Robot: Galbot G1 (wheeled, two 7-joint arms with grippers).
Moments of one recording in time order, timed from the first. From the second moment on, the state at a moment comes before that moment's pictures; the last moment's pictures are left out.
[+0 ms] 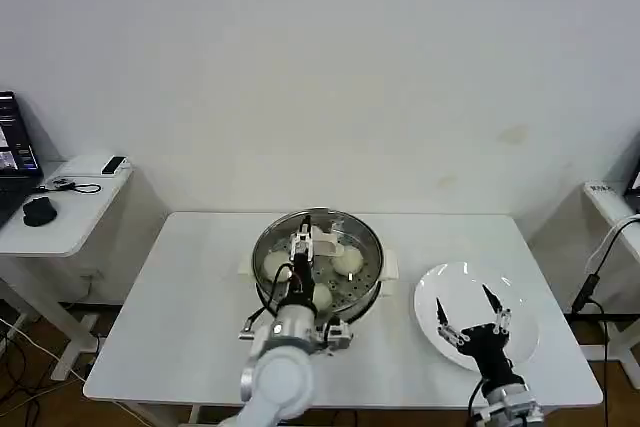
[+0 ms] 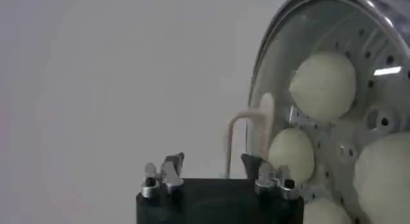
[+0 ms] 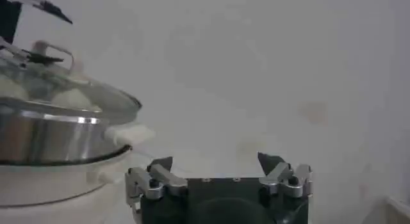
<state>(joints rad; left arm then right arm) 1.07 -1.38 0.07 -1.98 1.53 0.56 0.33 -1.62 1.47 0.73 2.06 -0.13 0.08 -0.19</state>
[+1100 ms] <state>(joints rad) 1.77 -1.33 -0.59 -2.16 0.12 -0.06 -0.15 -1.76 1.30 0.70 2.05 0.12 0.08 -0.17</state>
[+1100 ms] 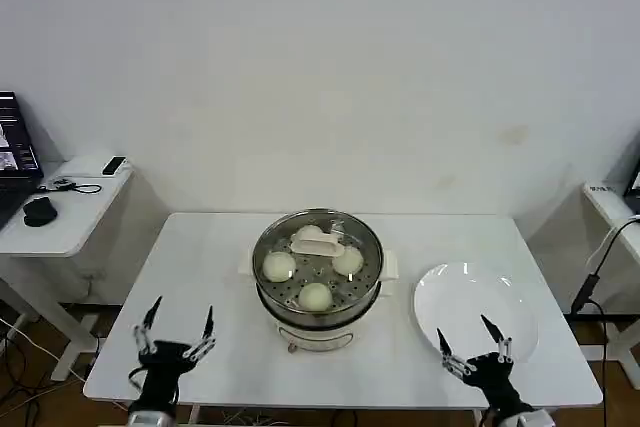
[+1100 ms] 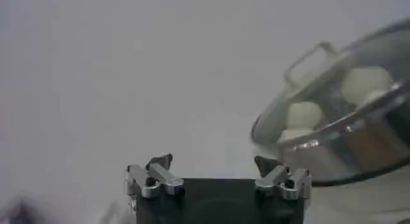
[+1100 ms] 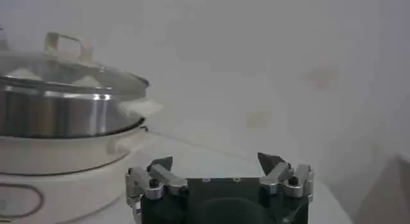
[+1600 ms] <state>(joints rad) 1.89 -1.38 -0.64 -2.14 -0.12 -0.16 -0.18 -1.83 1.24 0.65 2.05 0.18 0.11 -0.12</state>
